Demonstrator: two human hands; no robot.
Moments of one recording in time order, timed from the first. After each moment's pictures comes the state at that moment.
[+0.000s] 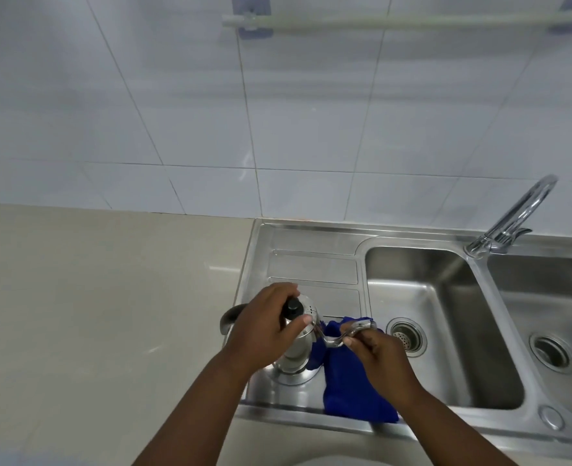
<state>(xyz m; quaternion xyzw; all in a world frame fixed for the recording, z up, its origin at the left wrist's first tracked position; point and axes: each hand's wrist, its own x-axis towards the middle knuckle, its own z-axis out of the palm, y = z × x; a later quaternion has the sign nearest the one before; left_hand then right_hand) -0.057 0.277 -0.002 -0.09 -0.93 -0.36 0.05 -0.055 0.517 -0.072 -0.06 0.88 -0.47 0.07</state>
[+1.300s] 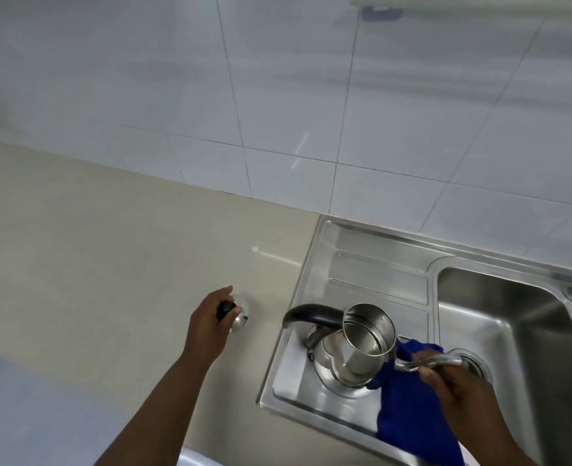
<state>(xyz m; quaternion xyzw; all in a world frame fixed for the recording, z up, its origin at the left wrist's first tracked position) -0.025 0.089 -0.105 0.21 -0.85 -0.46 0.14 -0.058 0.514 -0.060 -0.06 0.93 -0.36 0.08</state>
